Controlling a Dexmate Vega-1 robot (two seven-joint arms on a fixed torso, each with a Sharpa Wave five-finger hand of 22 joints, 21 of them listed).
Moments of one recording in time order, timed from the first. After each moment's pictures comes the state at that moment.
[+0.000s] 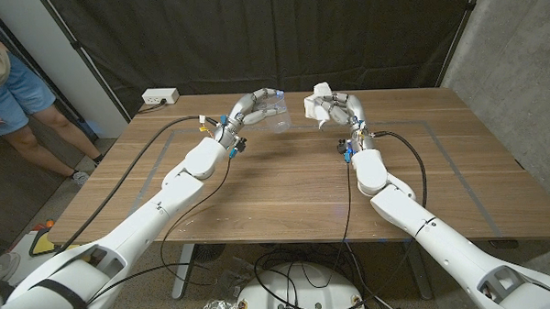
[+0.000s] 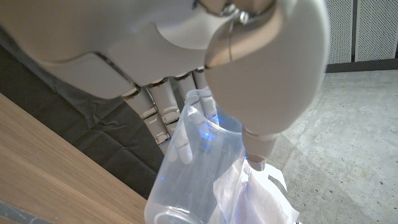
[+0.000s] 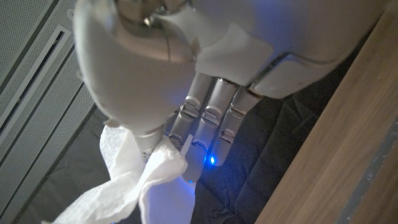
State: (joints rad) left arm 0.70 0.51 0.53 -1.36 -0.17 -0.50 0.01; left_hand 1.10 0.04 0.20 -0.12 0.20 0.45 -0.03 0.57 0.22 0.59 -0.16 0.36 0.27 0.87 -0.04 0.20 0.30 0.41 -0.04 0.83 0.20; right arm -0.90 -0.39 -0.50 -1.57 0.05 0.27 -0.53; right_hand 1.24 0.16 0.04 -0.10 0.27 1.07 -0.08 0.32 0.19 1.17 -0.11 0.61 0.57 1.01 -0.16 0.90 0.87 0.34 -0.04 1.23 0.28
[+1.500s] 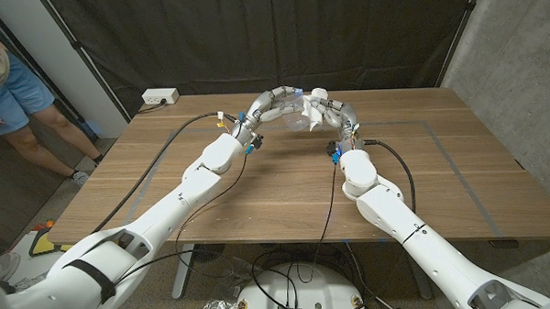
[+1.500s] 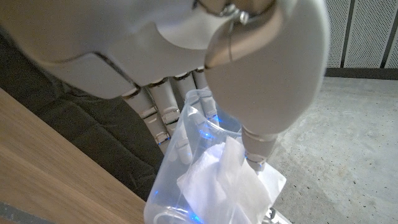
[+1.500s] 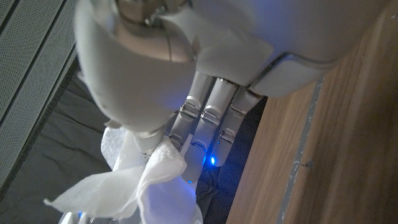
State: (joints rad) left arm 0.61 0.40 0.60 -1.21 -0.21 -0.57 -0.08; left_hand 1.10 0.04 0.20 -0.12 0.20 0.46 -0.03 0.57 0.21 0.59 -0.16 0.36 0.27 0.88 -0.04 0.20 0.31 0.40 -0.04 0.85 0.20; right arm -0.95 -0.34 -0.48 -1.74 0.27 0.05 -0.52; right_hand 1.25 0.15 0.04 -0.10 0.27 1.09 -0.06 0.29 0.20 1.19 -0.11 0.60 0.58 1.03 -0.17 0.89 0.88 0.34 -0.04 1.29 0.24
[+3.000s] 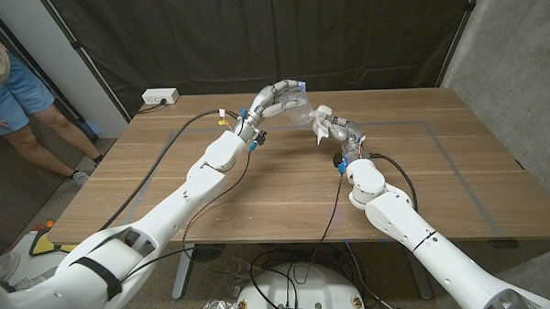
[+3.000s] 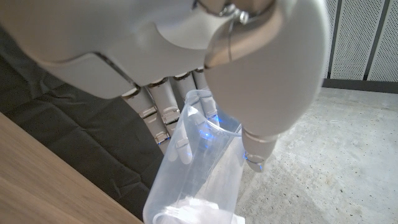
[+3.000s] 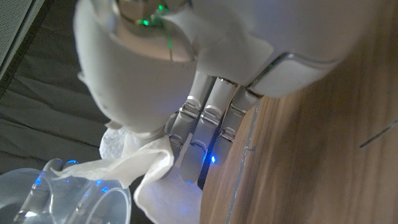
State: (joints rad) left arm 0.61 0.38 0.59 -1.21 -0.23 -0.61 -0.08; left_hand 1.11 0.03 0.21 -0.12 0.20 0.46 -0.03 0.57 0.21 0.59 -0.16 0.36 0.27 0.88 -0.04 0.20 0.31 0.39 -0.05 0.87 0.19; right arm -0.99 -0.38 -0.47 -1.75 0.41 -0.01 -0.53; right_hand 1.26 0.15 0.03 -0.09 0.27 1.10 -0.06 0.28 0.20 1.20 -0.11 0.59 0.59 1.04 -0.17 0.88 0.89 0.34 -0.04 1.33 0.20
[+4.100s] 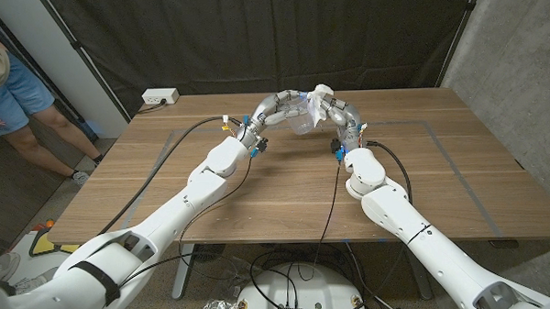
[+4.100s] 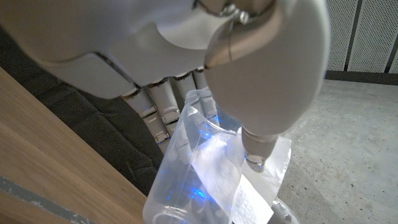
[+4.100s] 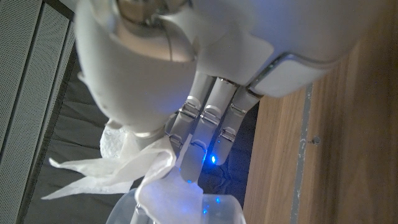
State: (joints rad) left arm 0.62 0.39 0.61 -1.21 -0.23 -0.56 -0.09; left_hand 1.11 0.03 0.21 -0.12 0.20 0.46 -0.03 0.57 0.21 0.60 -0.16 0.36 0.27 0.88 -0.04 0.20 0.32 0.39 -0.04 0.88 0.19; right arm -0.96 -0.35 -0.46 -1.73 0.44 0.13 -0.45; right_hand 1.26 0.15 0.02 -0.09 0.26 1.11 -0.06 0.26 0.21 1.20 -0.11 0.57 0.60 1.04 -0.17 0.88 0.90 0.34 -0.04 1.34 0.20
